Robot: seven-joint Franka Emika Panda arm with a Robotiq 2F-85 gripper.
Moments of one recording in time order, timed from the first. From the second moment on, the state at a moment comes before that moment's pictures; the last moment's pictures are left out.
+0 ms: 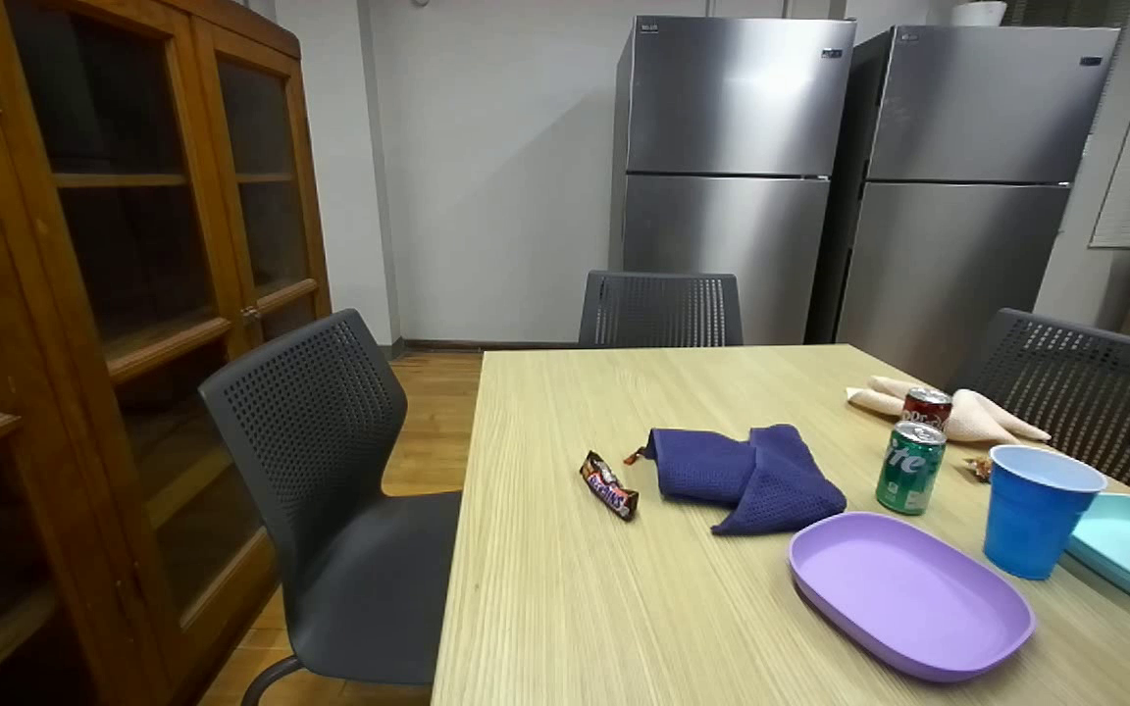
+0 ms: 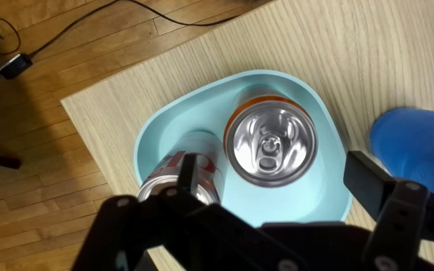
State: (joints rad) arm -0.26 0.30 -0.29 -2.37 -0.06 2.63 -0.21
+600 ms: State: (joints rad) arm -0.28 0.18 -0.29 -2.37 -0.05 2.57 -0.20
